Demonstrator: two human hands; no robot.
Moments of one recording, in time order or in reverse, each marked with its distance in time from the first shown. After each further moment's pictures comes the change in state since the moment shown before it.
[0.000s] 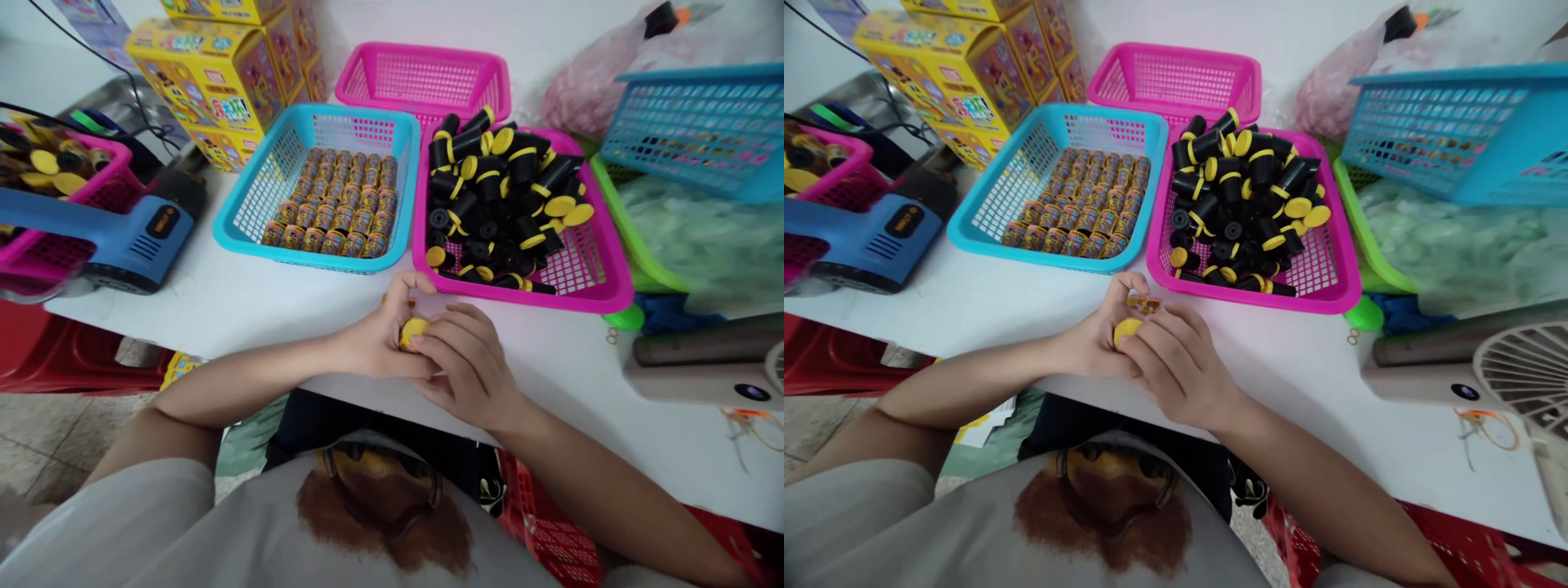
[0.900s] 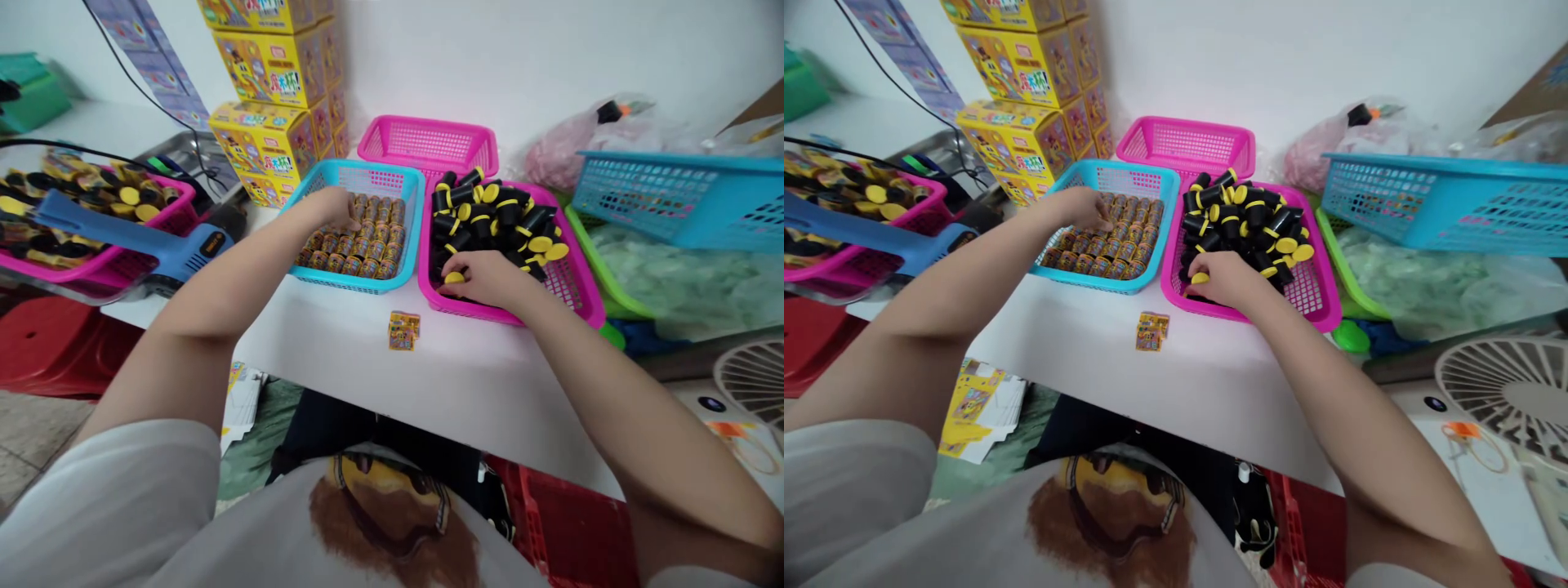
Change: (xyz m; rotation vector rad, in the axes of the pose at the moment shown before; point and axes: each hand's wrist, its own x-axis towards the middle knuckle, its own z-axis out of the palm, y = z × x) left_hand 0.073 0.066 -0.217 1.348 0.435 -0.863; right_hand 0.070 0.133 0.001 -0.015 -0.710 0.668
